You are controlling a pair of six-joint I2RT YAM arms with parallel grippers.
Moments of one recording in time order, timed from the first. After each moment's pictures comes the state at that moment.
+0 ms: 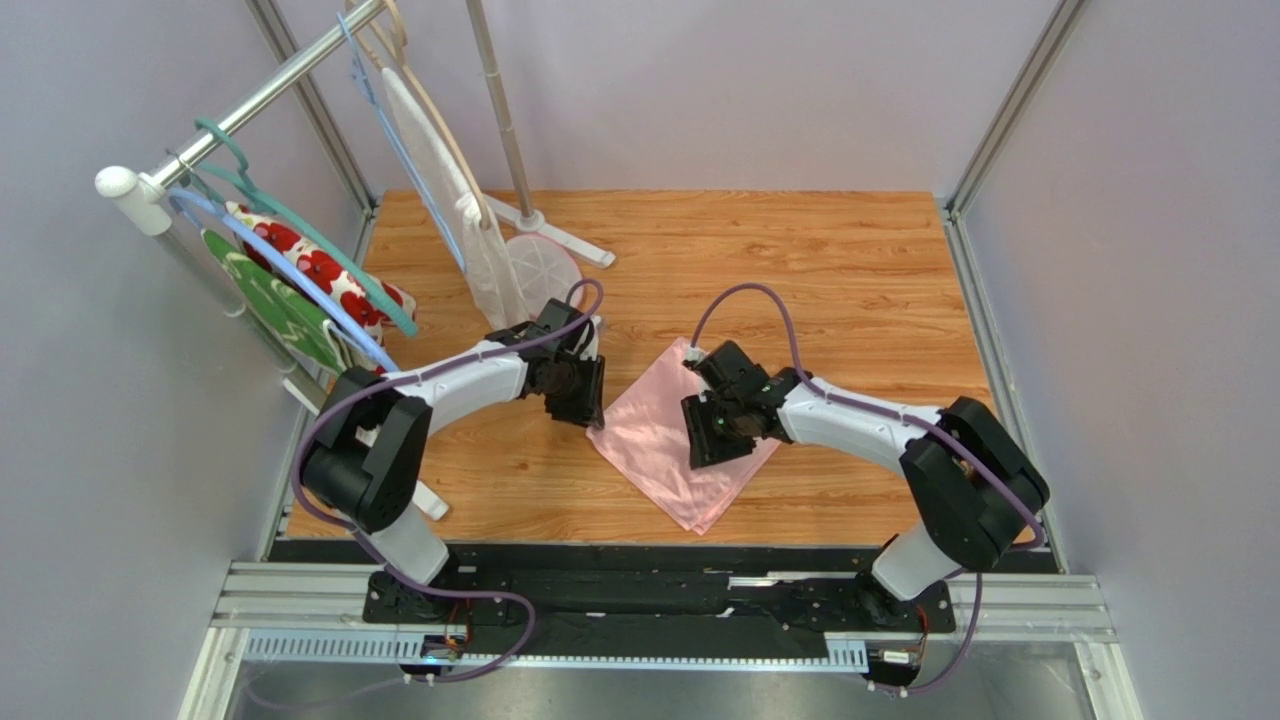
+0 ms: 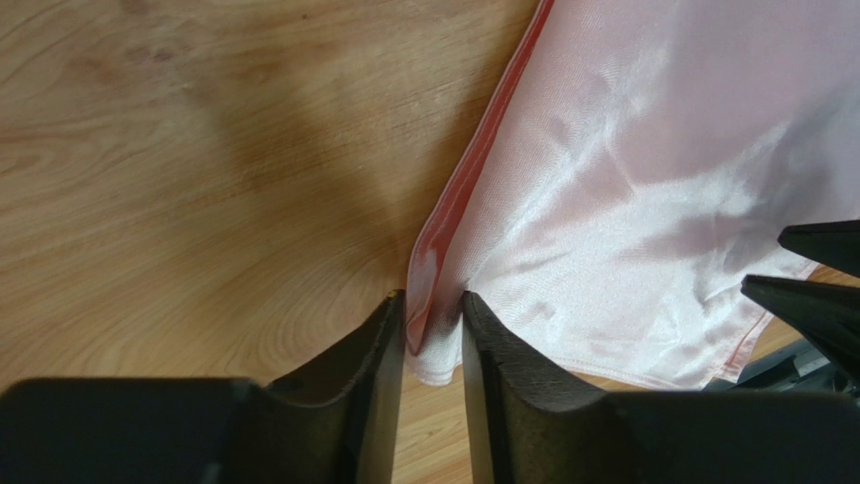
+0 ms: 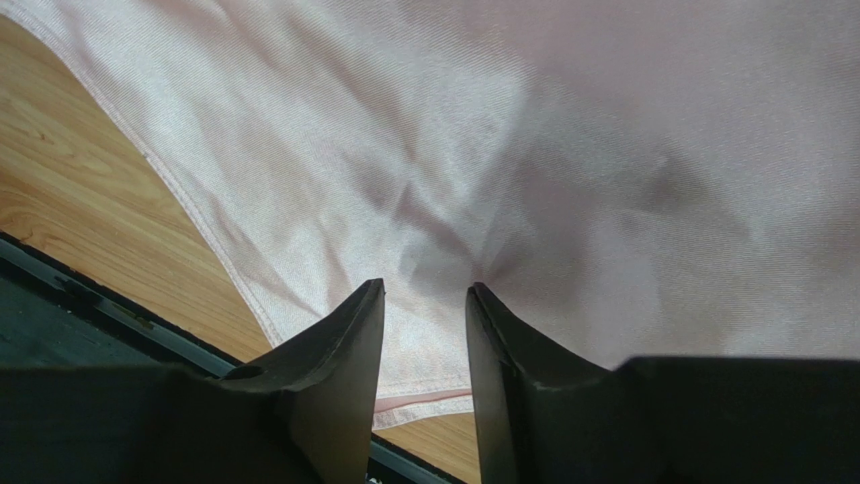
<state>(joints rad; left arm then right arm) -0.53 1.66 0.96 -0.43 0.22 -0.40 0.71 1.56 0.85 -0.41 -0.17 0.43</state>
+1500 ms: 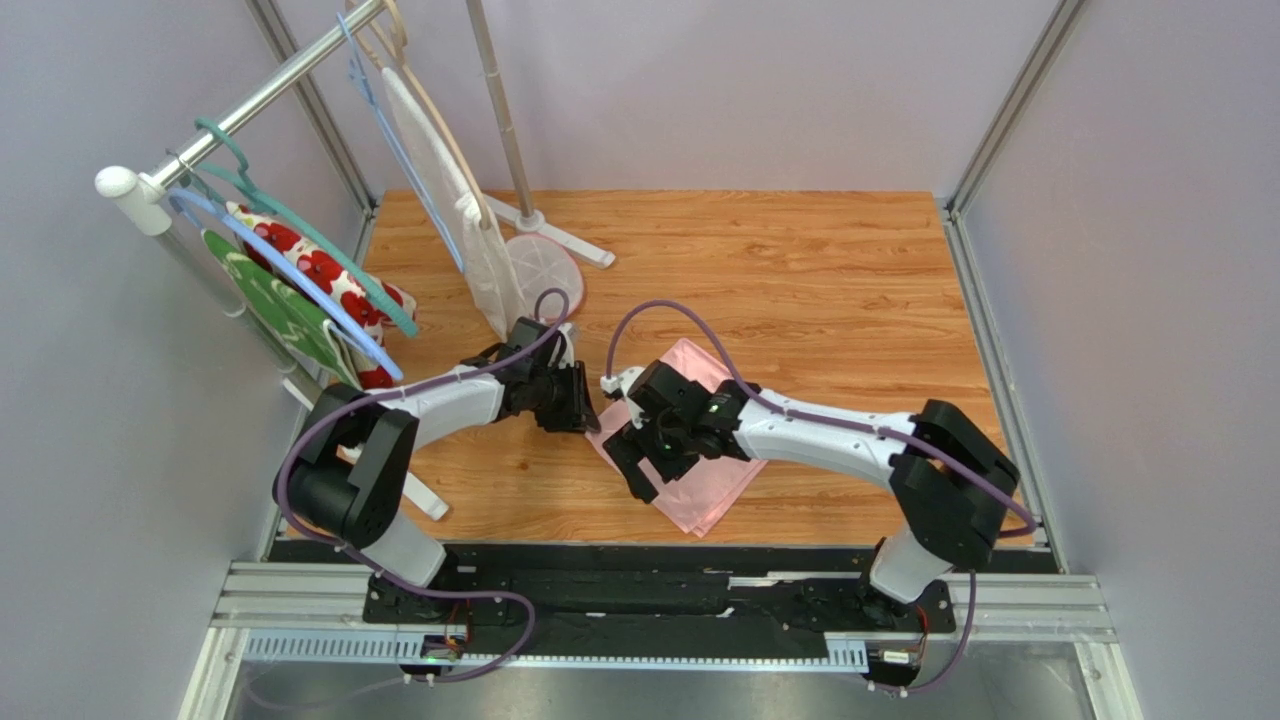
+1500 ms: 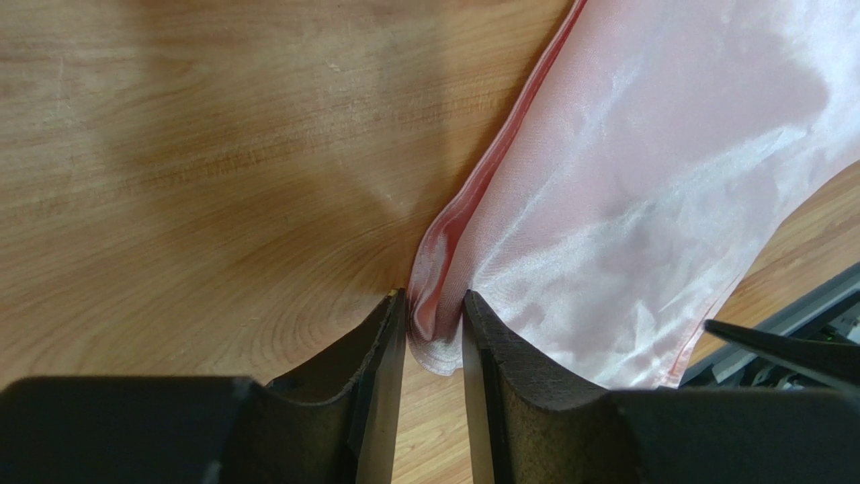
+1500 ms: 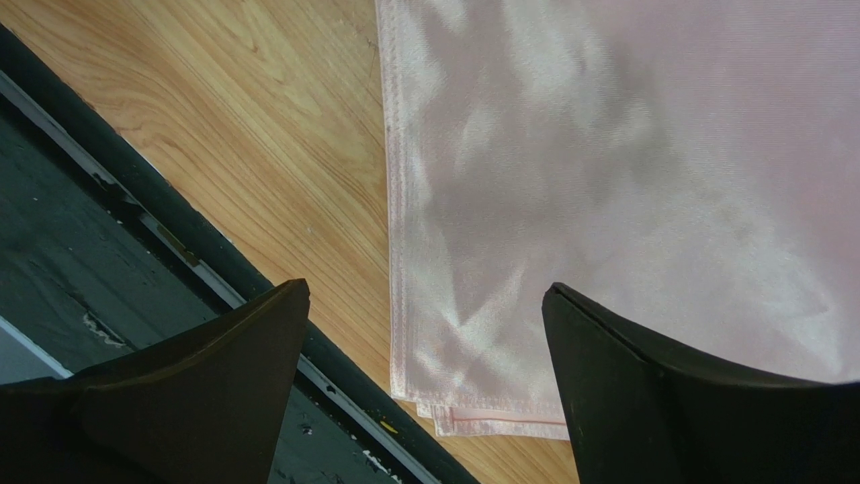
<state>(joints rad) -0.45 1.56 0.76 -0.22 0.30 -0.53 0.99 1.59 1.03 -0.50 -0.08 0.25</state>
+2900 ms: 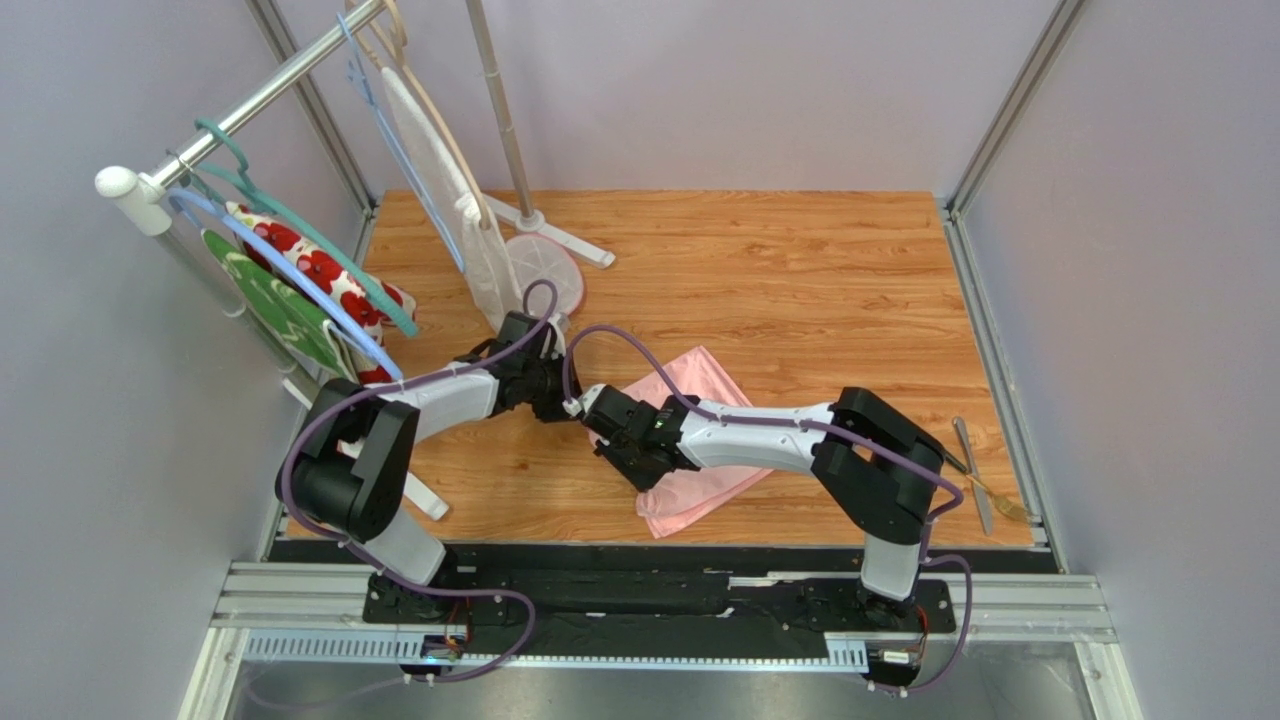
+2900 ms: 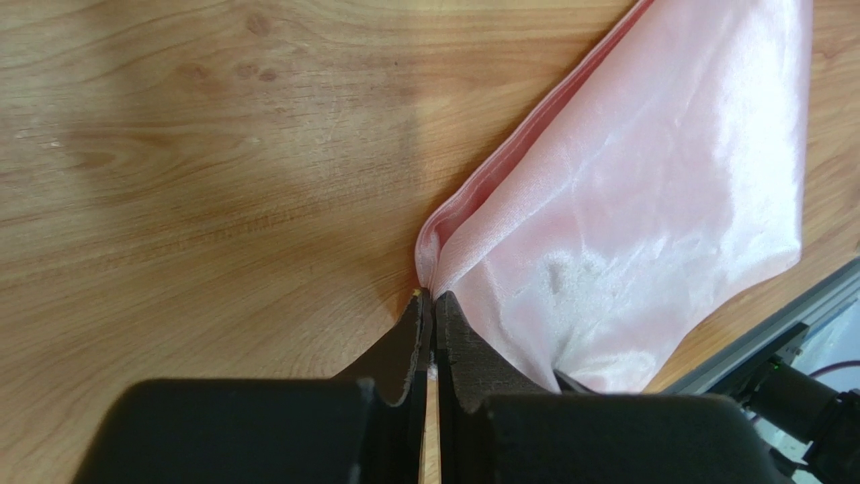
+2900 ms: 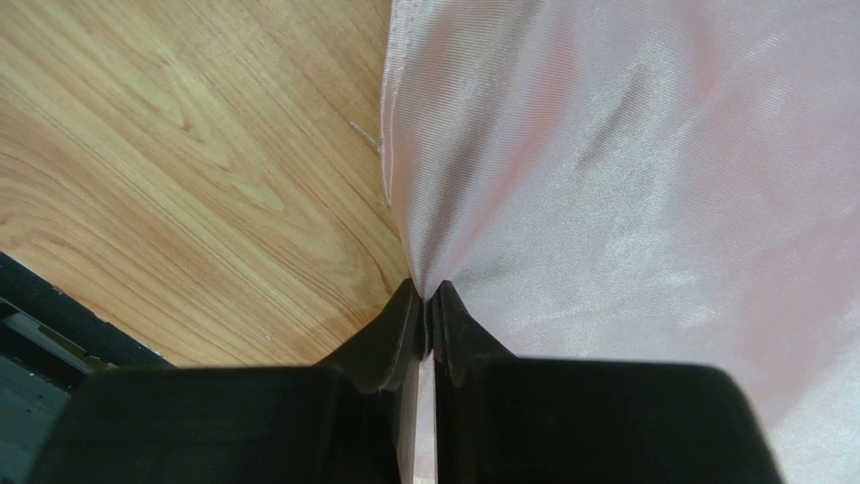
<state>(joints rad) -0.40 1.58 0.76 -0.14 0.34 -0.56 1.10 1.84 1.17 -0.49 0.12 0.21</state>
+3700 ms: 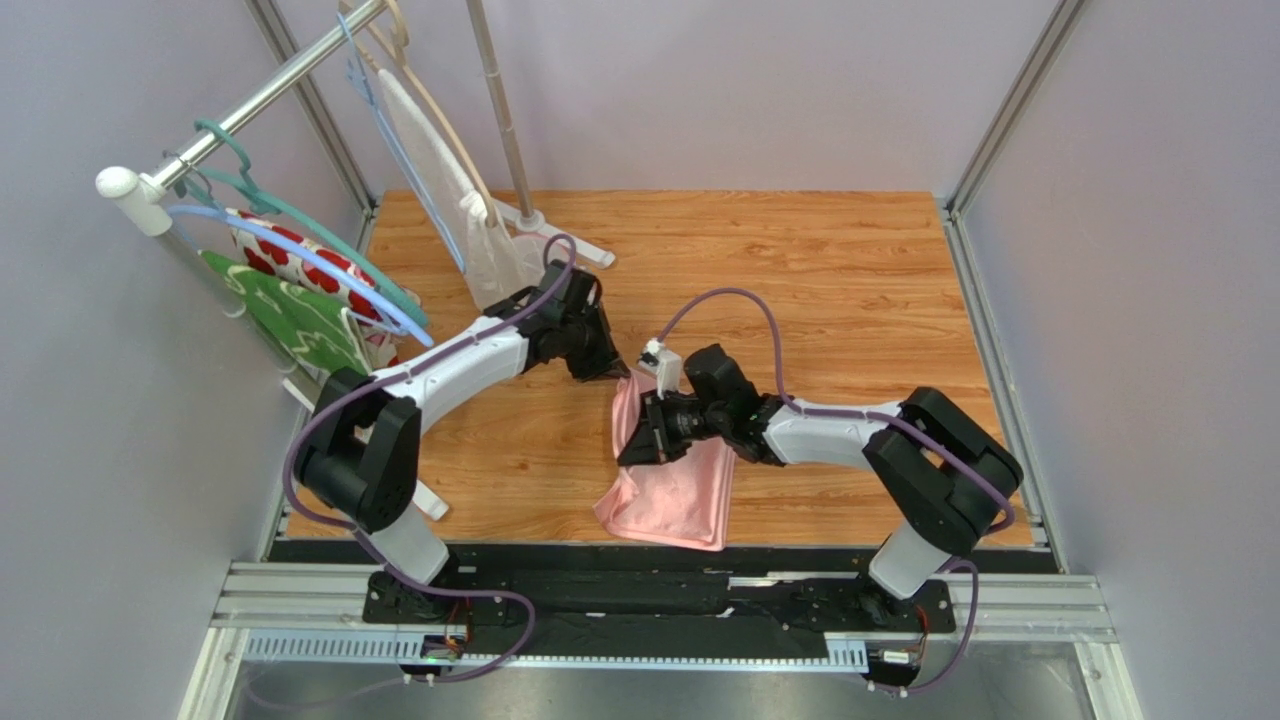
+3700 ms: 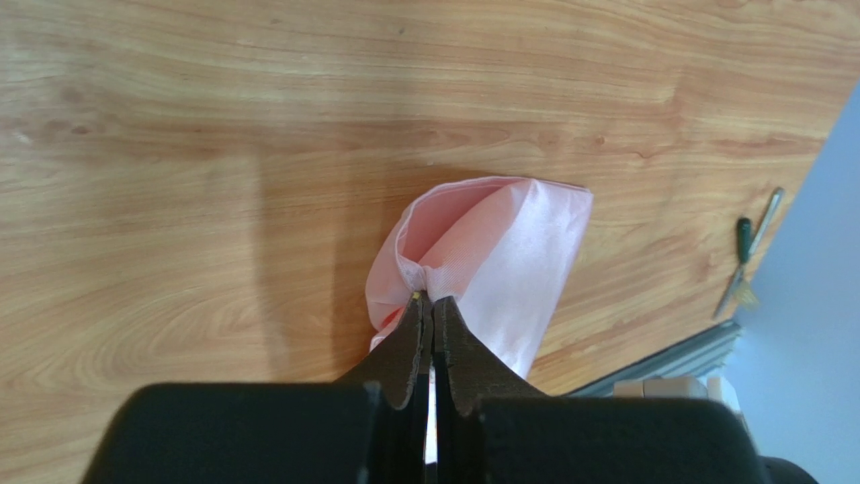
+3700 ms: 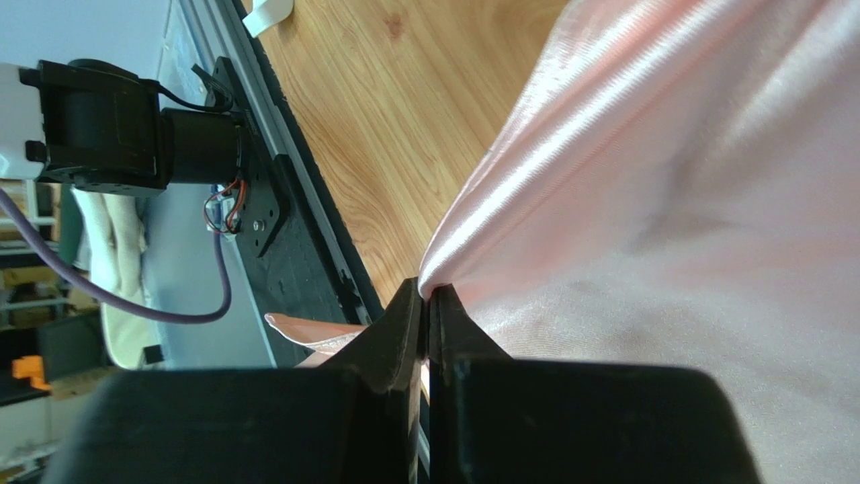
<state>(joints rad) -0.52 1.63 1.13 -0.42 0.20 -0.84 0.81 1.64 0.75 0.29 -0.59 0.58</state>
